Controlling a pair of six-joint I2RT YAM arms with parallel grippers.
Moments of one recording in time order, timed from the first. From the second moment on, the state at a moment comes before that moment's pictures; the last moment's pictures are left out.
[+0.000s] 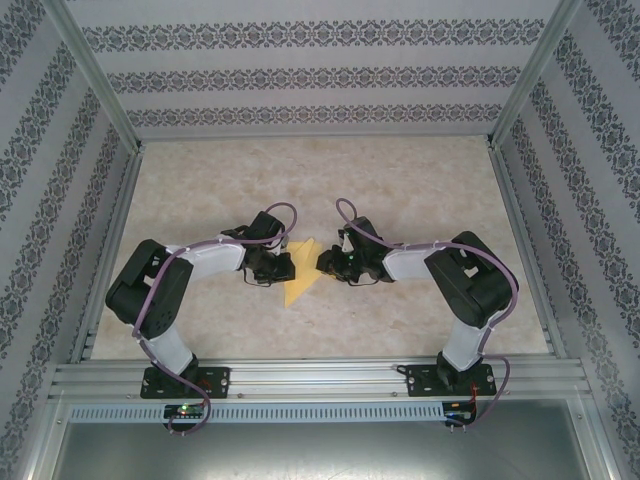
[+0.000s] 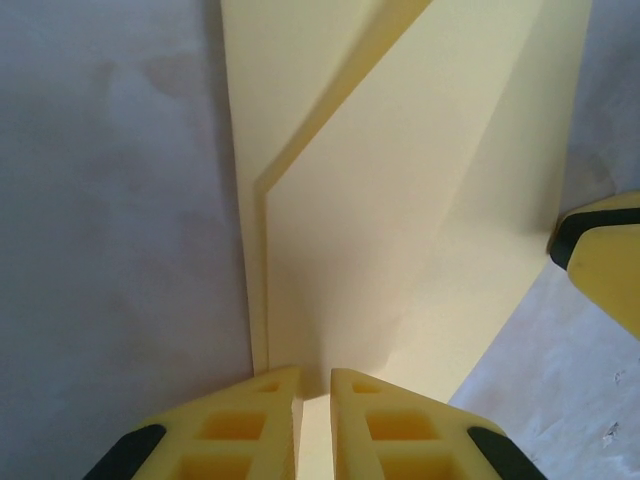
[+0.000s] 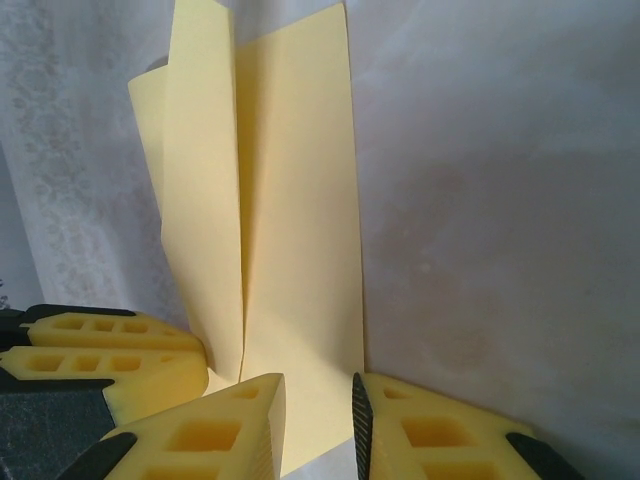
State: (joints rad) left arm -0.50 1.71 0.89 -0.40 0.35 -0.58; right arm 0.59 1.79 0.77 0.15 -0.48 0.97
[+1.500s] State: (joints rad) left arm -0.50 1.76 0.88 -0.25 0.52 -0.61; right arm 0.61 1.81 0.74 0.37 -0.47 1.11
